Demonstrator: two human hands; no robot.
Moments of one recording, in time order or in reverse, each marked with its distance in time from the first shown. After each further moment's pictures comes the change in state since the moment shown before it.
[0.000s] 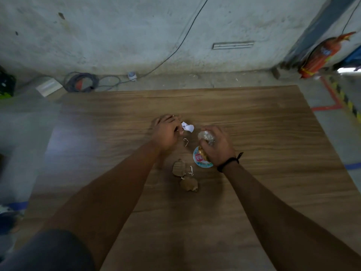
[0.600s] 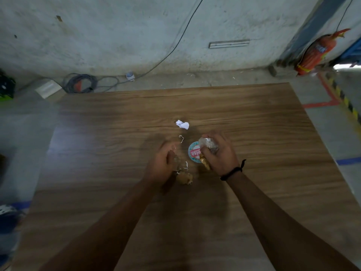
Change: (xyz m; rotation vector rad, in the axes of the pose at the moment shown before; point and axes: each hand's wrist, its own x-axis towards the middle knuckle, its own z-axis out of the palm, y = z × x) left_hand -0.109 0.063 0.002 -0.485 0.197 -0.190; right_hand -0.043 -0.008 -0.028 0.112 0.074 -0.117
